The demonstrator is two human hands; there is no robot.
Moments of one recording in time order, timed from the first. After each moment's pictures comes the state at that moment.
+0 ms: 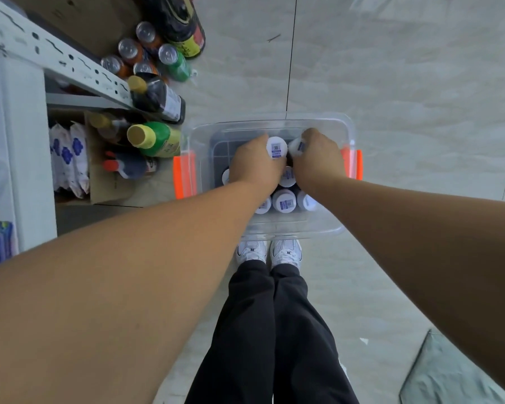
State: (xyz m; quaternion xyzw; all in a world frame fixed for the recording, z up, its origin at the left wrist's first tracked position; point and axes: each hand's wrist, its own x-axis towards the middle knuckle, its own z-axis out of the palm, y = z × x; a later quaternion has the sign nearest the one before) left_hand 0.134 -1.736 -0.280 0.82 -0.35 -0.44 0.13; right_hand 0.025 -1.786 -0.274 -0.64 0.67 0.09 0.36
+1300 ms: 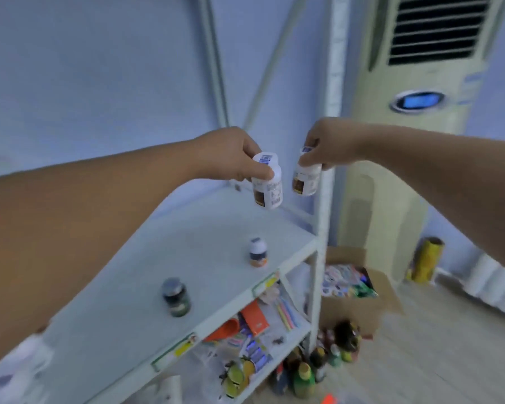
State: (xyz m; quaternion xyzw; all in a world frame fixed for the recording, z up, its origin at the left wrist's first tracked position) left_hand 0.318 -1.488 0.620 0.90 -0.38 -0.06 0.20; right_hand 0.249 -1.715 0.610 -0.98 0.09 -0.06 0.14
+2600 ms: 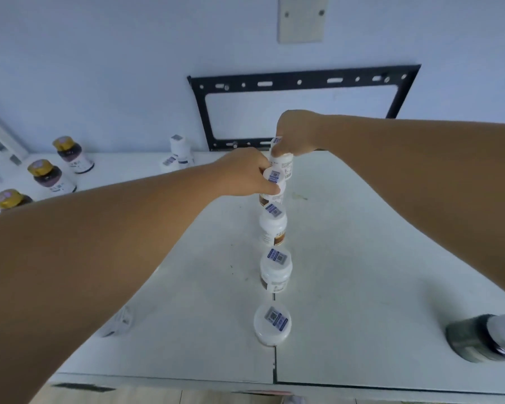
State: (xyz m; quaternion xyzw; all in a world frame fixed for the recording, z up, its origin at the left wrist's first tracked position) left_hand 0.476 -0.982 0.410 0.97 -0.02 -0.10 0.21; right_hand 0.579 -1.113 0.444 -0.95 -0.27 0.13 0.06
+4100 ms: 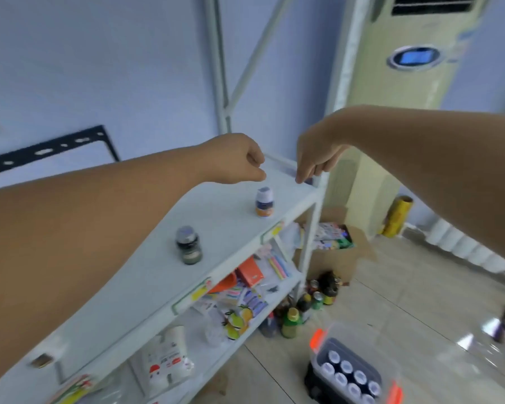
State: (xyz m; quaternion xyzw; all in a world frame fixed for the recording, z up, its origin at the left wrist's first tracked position) left_hand 0.330 -1.409 0.525 0.89 -0.40 -0.08 0.19; right_hand 0.274 -1.606 0.544 -0.95 0.16 0.23 0.11
